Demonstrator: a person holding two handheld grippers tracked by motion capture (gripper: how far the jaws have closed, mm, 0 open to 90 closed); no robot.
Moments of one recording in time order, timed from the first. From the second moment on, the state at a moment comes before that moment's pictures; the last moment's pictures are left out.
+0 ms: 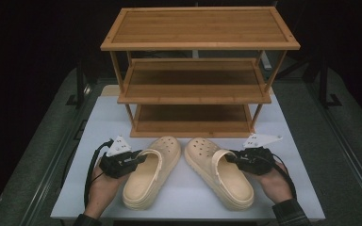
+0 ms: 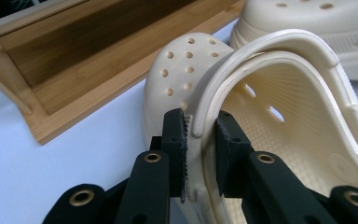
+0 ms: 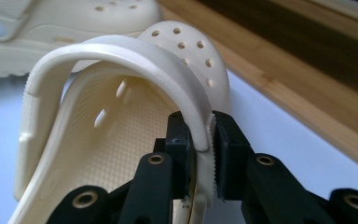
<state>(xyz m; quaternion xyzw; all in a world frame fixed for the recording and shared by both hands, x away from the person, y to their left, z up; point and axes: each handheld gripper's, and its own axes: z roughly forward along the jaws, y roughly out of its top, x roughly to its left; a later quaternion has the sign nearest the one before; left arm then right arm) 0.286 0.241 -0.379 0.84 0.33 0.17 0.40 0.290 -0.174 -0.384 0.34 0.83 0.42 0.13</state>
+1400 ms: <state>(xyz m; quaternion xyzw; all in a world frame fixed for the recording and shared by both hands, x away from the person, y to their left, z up) 0.393 0.186 -0.388 0.81 0.35 0.25 0.40 0.394 -0.162 -0.385 0.40 0.79 0.40 0.22</state>
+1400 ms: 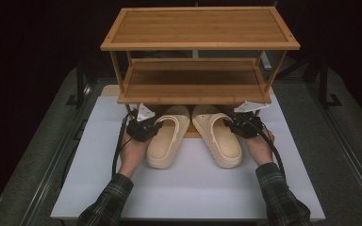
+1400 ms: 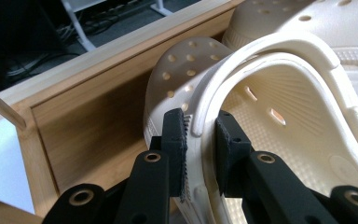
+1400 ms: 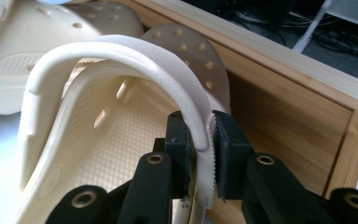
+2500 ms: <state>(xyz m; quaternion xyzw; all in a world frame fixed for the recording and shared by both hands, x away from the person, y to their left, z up) 0.390 0.197 -0.383 0.80 0.36 0.22 0.43 0.392 -0.169 -0.386 0.43 0.78 0.43 0.19</state>
